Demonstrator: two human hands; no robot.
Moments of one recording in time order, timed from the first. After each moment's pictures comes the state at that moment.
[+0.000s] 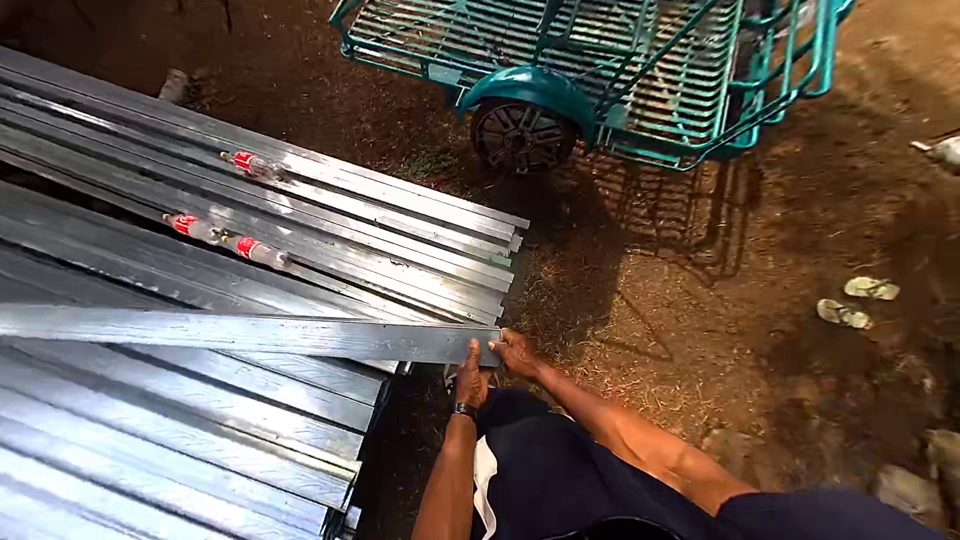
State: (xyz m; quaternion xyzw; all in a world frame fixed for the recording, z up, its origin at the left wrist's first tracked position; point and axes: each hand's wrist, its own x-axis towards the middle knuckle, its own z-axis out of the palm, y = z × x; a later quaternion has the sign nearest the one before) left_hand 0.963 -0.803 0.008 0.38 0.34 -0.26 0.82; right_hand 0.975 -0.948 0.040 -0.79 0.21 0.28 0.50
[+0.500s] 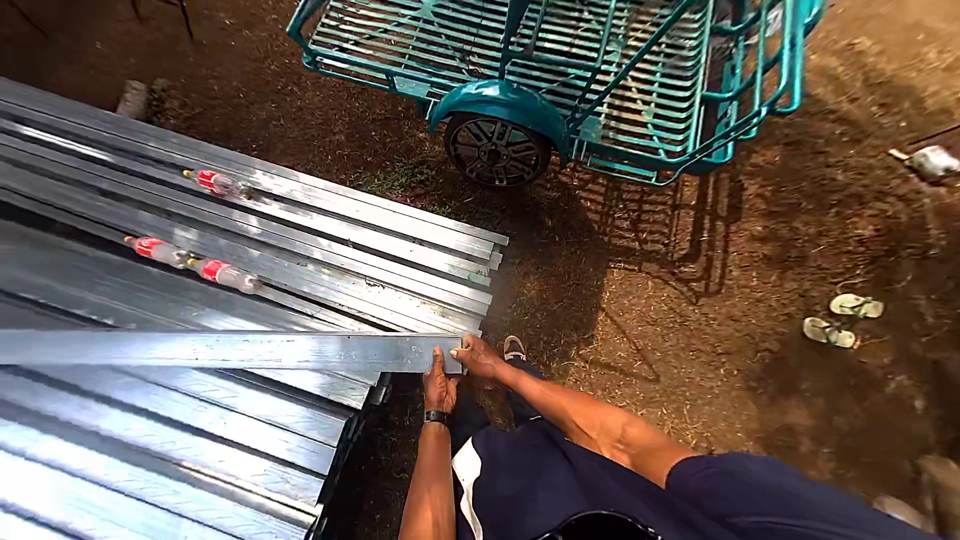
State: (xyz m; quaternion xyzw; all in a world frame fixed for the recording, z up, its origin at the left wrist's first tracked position) left_hand 1.042 -0.863 -0.026 0.41 0.41 -0.19 0.79; right_hand 1.064 -1.002 -0.004 -0.77 0.17 0.33 0.52
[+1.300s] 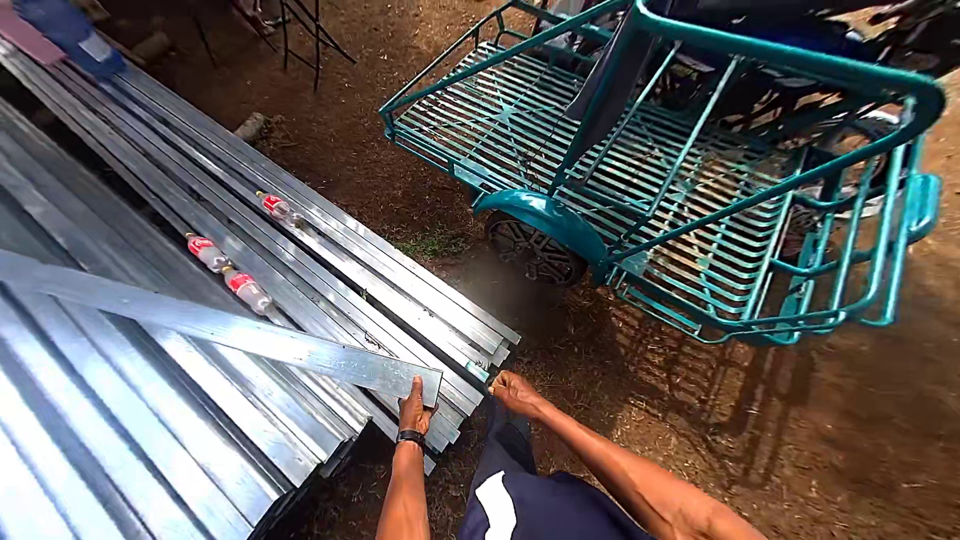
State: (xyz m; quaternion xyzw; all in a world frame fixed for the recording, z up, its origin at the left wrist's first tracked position) left_hand 1.239 -0.970 -0.065 0.43 0.54 -0.09 0.72; right_hand 1.272 -1.237 0.016 -0.79 0.09 0.42 0.43
